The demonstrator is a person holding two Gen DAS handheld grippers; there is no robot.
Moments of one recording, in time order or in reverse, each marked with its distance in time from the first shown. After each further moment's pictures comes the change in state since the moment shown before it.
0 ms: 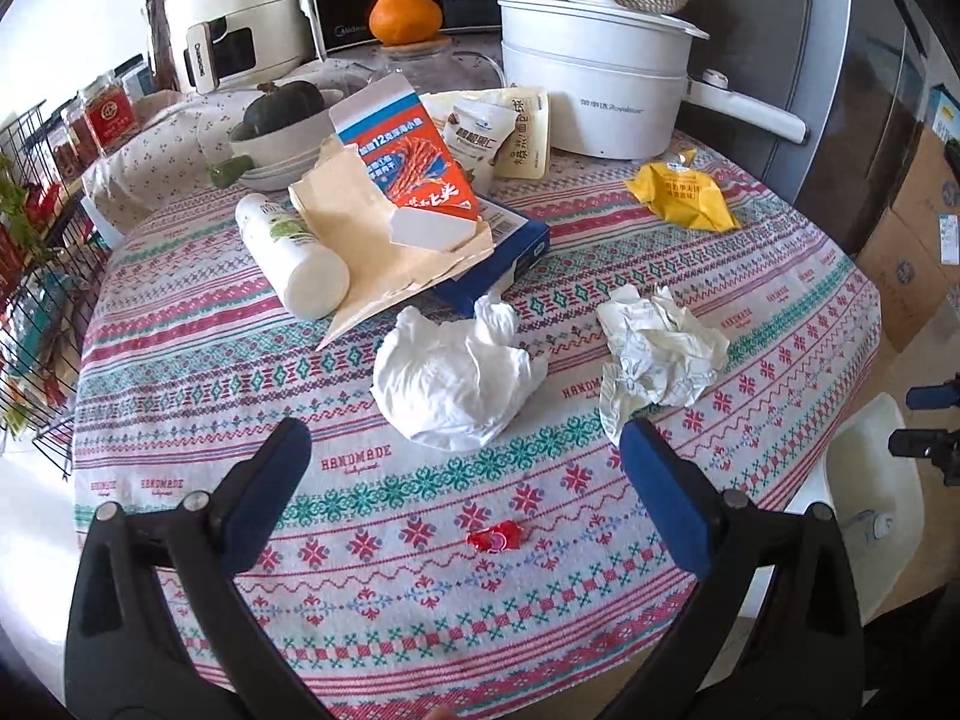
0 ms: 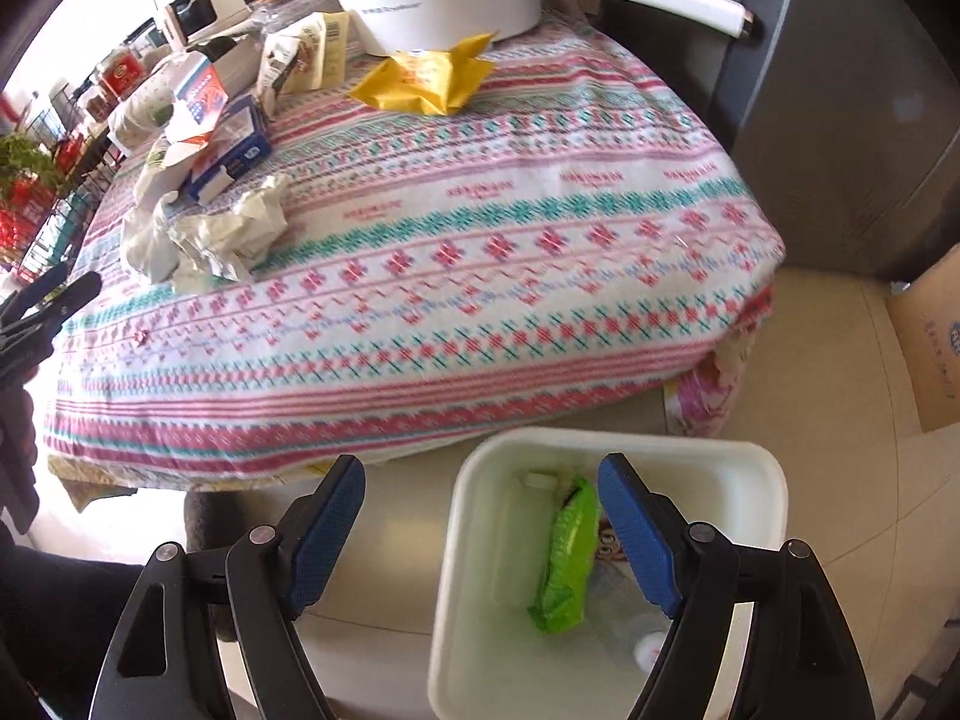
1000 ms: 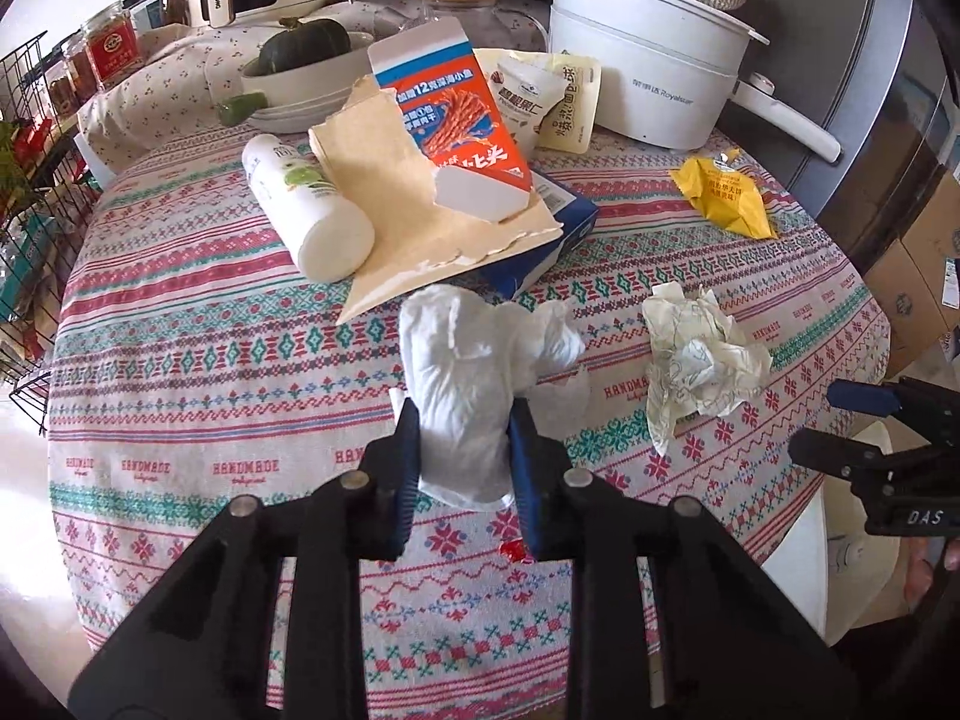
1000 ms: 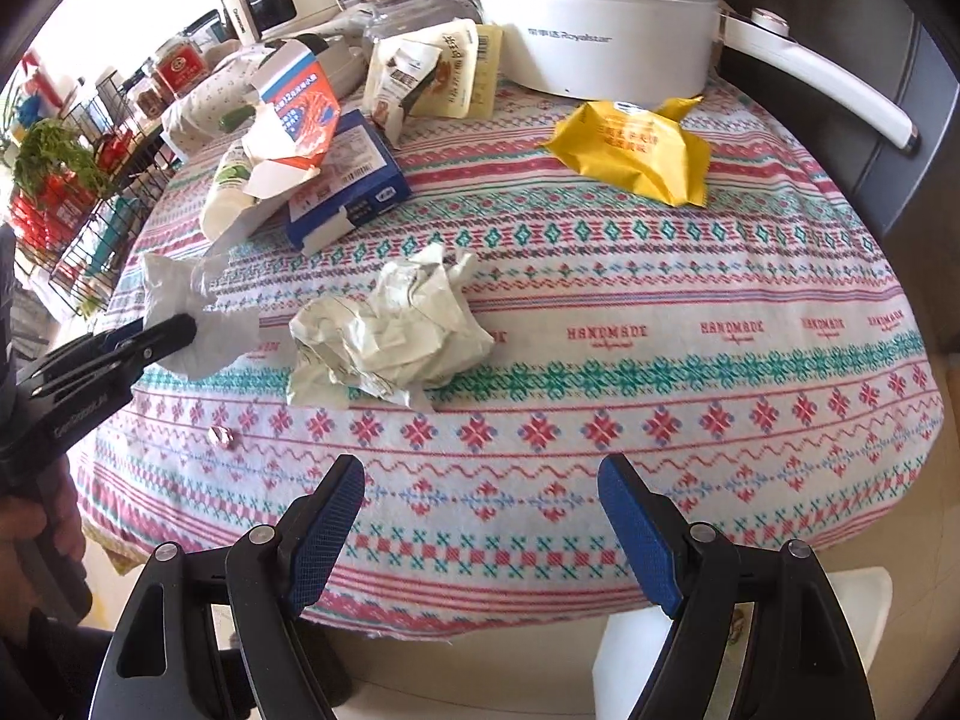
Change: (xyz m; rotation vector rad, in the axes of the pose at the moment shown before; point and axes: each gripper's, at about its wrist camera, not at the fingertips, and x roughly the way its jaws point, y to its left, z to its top) left arm 0.015 0.024 0.007 -0.075 0.098 -0.018; right arm 0.043 0.112 0.063 -0.070 -0.079 0.102
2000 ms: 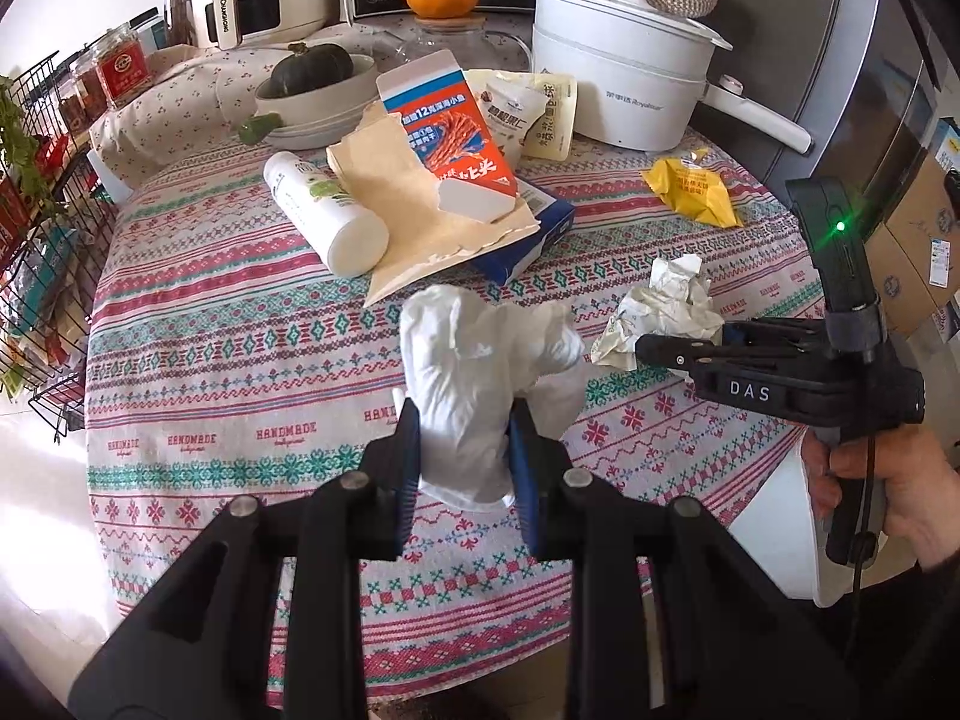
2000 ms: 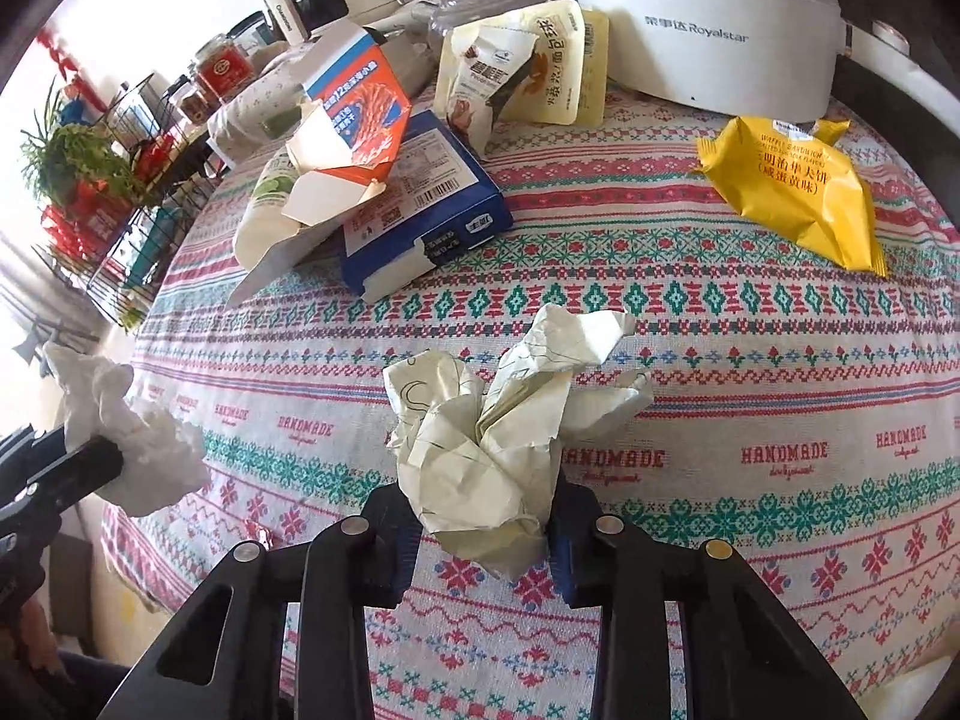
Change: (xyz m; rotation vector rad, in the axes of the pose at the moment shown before) left arm -0.039 -0.001 -0.013 0.034 -0.015 -0.006; right arm 0.056 0.035 0.038 -0.055 -0.039 0.145
